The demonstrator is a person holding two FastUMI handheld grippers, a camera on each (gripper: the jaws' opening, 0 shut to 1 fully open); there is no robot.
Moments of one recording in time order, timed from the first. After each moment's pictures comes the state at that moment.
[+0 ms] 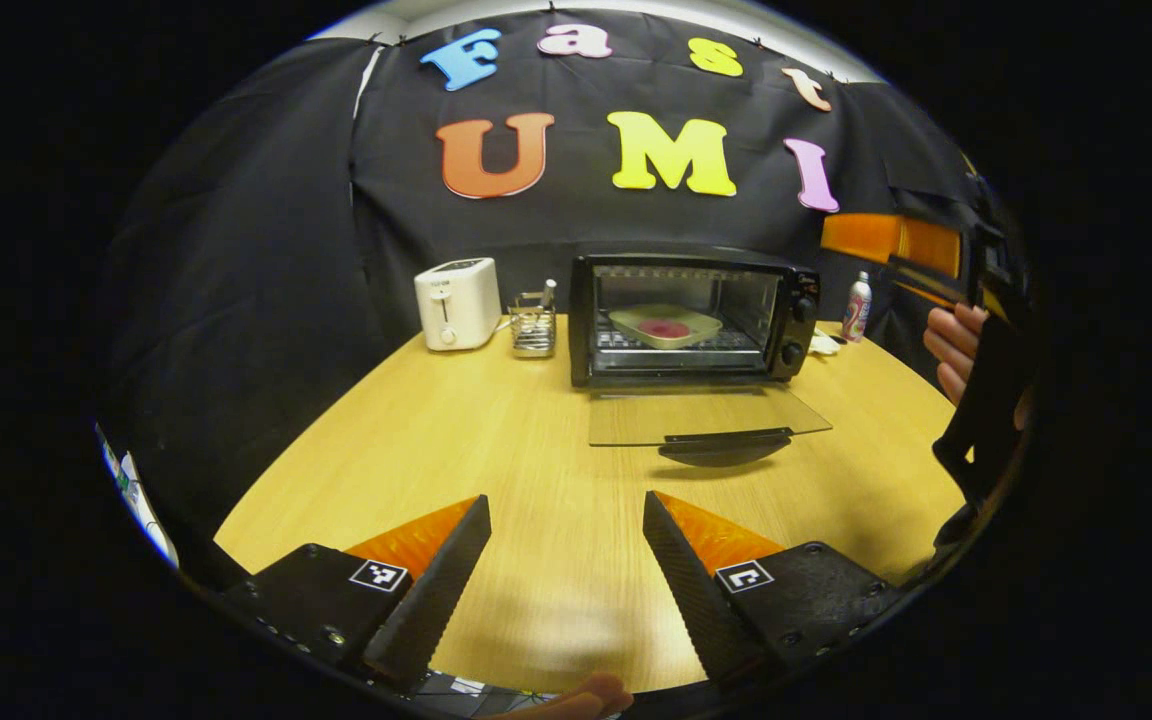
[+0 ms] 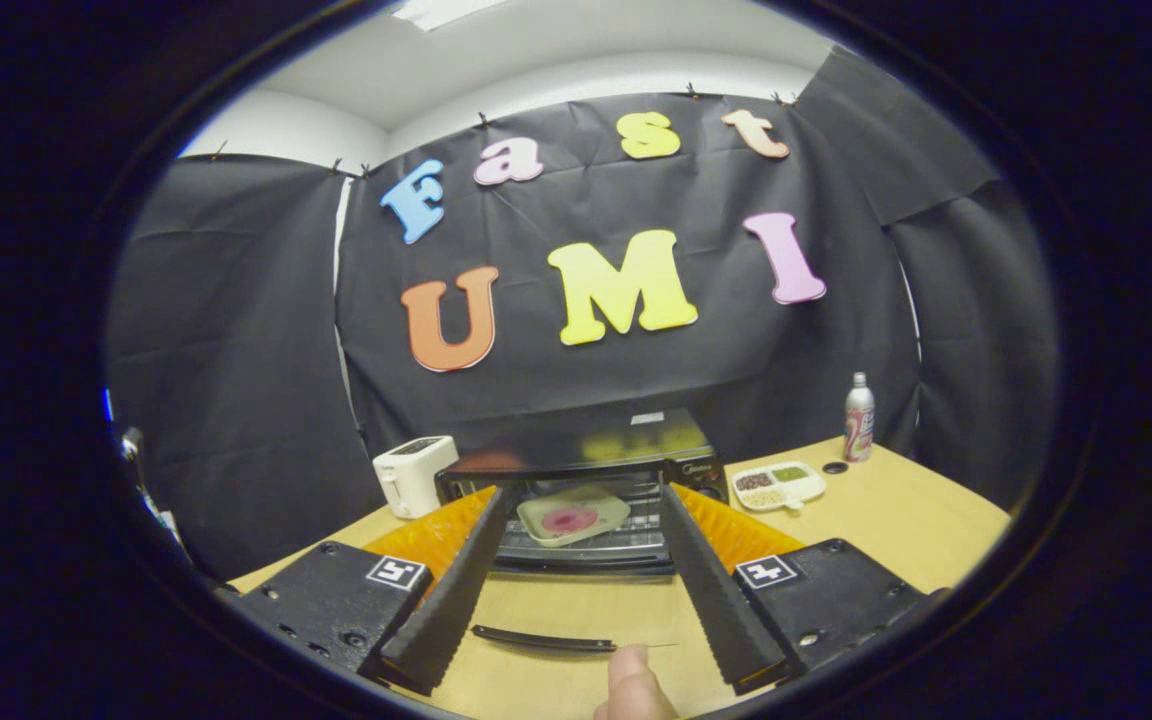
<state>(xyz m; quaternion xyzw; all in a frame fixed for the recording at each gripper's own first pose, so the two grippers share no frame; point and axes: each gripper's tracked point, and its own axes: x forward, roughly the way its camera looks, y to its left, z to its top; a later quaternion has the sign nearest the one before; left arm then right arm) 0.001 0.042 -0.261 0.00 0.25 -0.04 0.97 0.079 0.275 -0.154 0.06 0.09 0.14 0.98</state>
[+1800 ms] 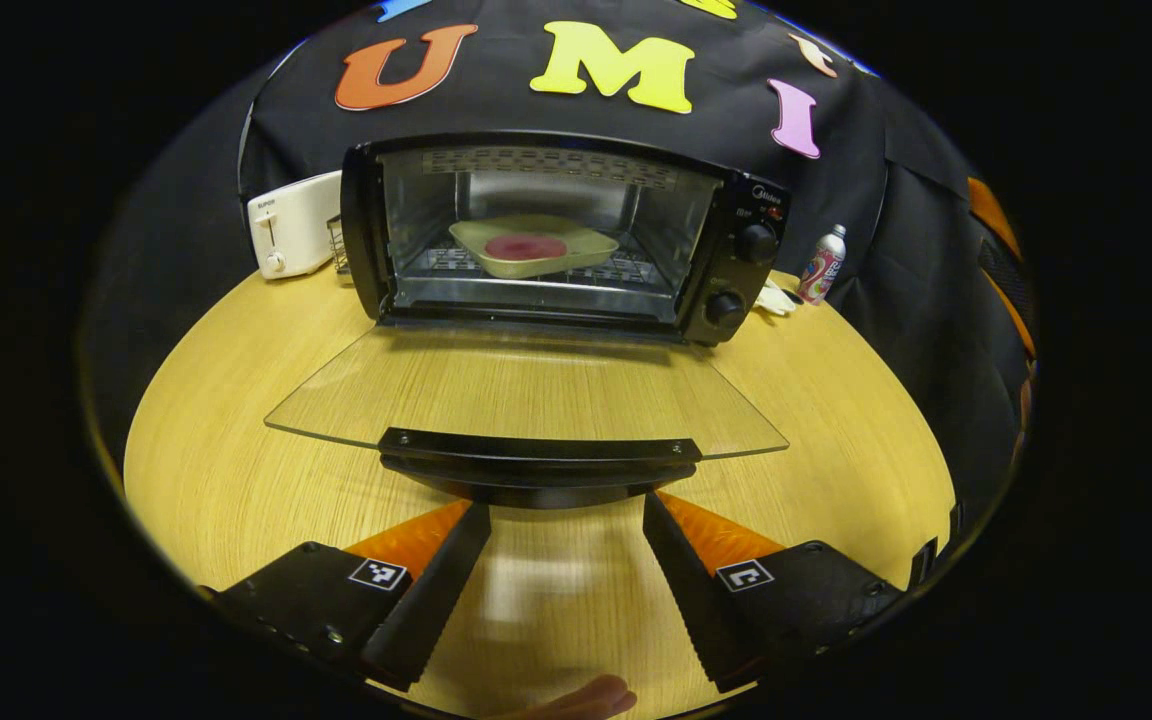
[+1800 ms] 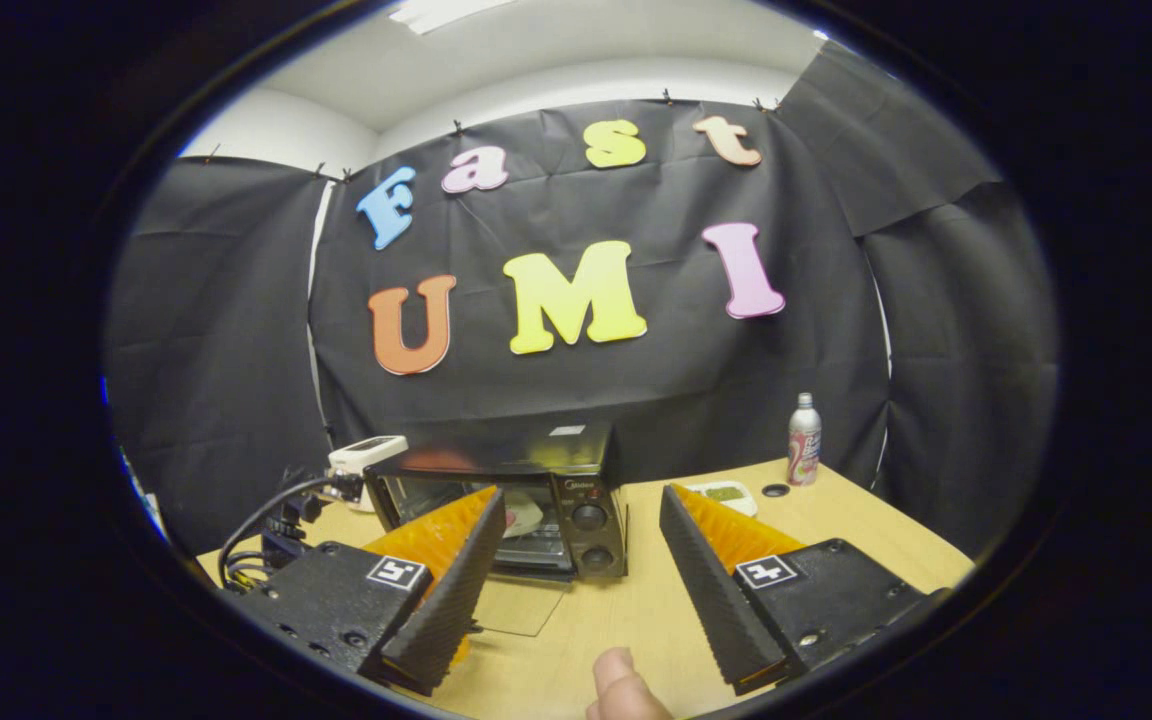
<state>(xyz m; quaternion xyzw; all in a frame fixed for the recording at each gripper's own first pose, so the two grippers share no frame) 0.088 -0.104 -0.305 -0.05 0.35 -0.11 0.93 0.095 0.165 -0.151 0.05 0.08 0.12 0.99</state>
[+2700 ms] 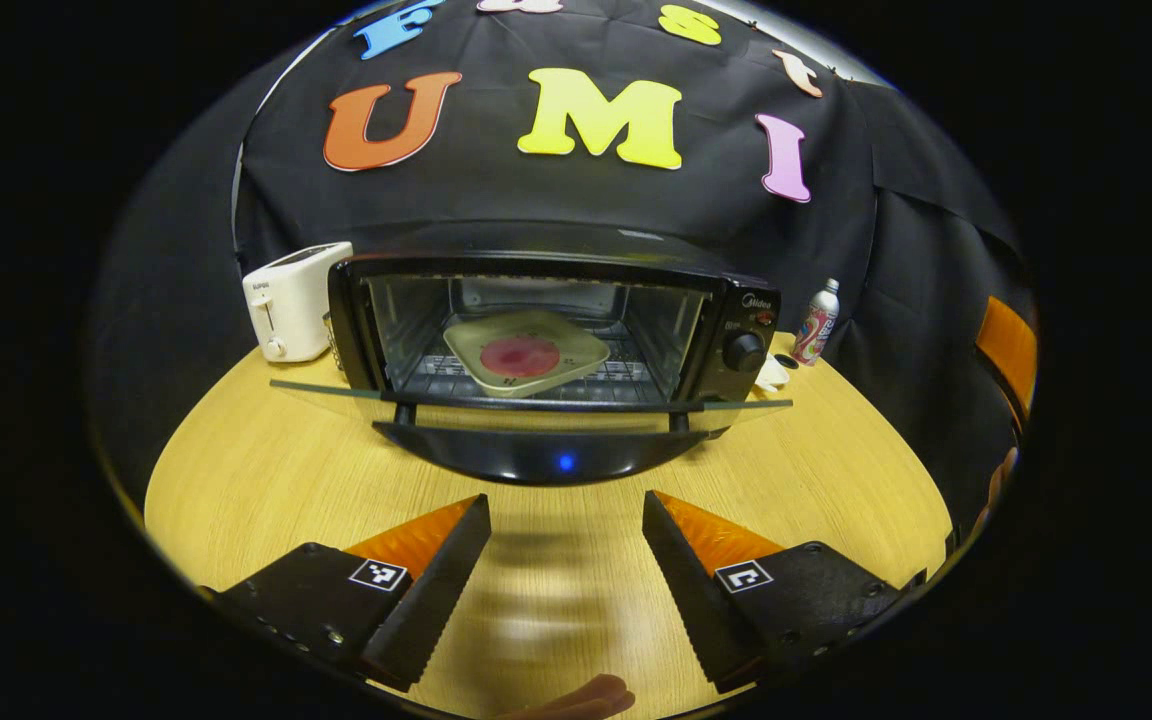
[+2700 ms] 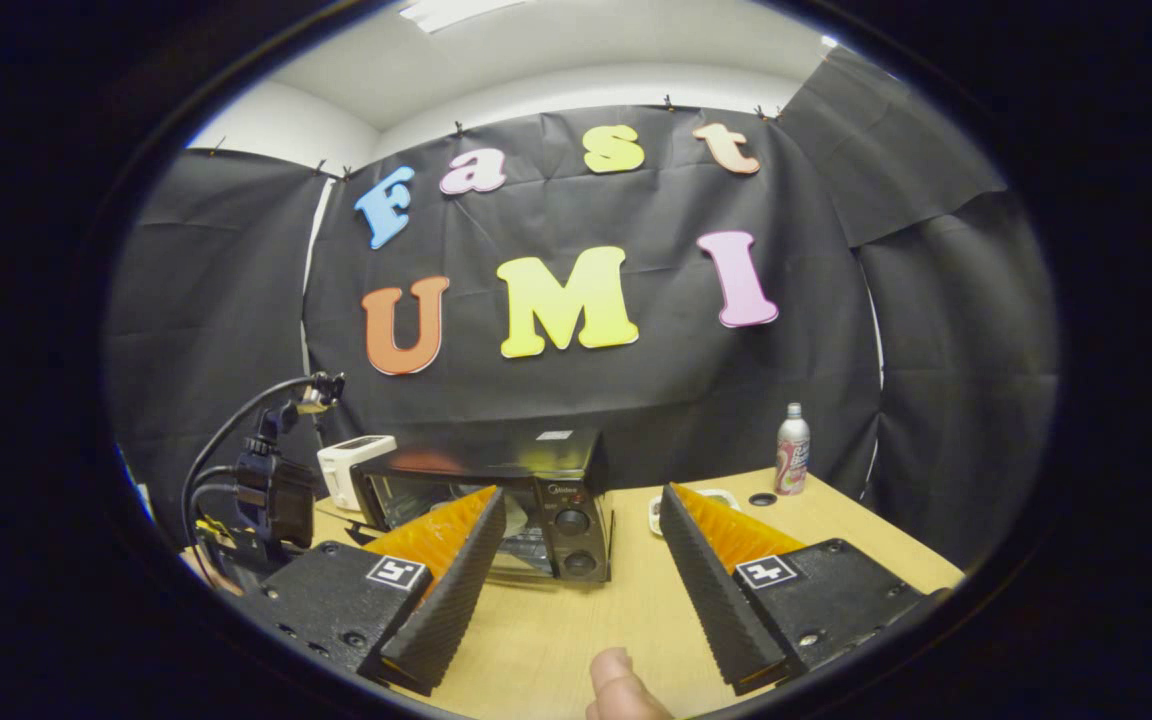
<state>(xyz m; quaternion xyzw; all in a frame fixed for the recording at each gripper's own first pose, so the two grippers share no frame) 0.141 -0.105 -0.241 -0.03 0.27 -0.11 0.96 0.099 0.154 -0.152 0.03 0.08 0.11 0.99</state>
